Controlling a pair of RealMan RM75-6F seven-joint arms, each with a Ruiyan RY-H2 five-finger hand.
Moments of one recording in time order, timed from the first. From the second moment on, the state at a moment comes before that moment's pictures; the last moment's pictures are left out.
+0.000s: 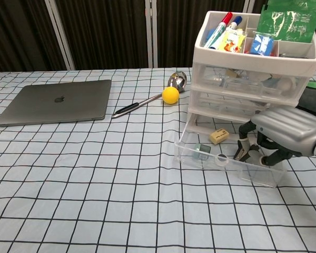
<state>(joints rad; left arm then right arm) -0.06 -1.15 0.00 -1.64 1.66 1.60 0.08 0.52 -1.65 0.06 -1.31 -1.40 1.13 -0.39</state>
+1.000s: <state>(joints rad) -0.06 -1.15 0.00 -1.65 1.67 1.60 0.09 0.50 -1.56 0.07 -1.48 -1.46 1.21 -0.46</state>
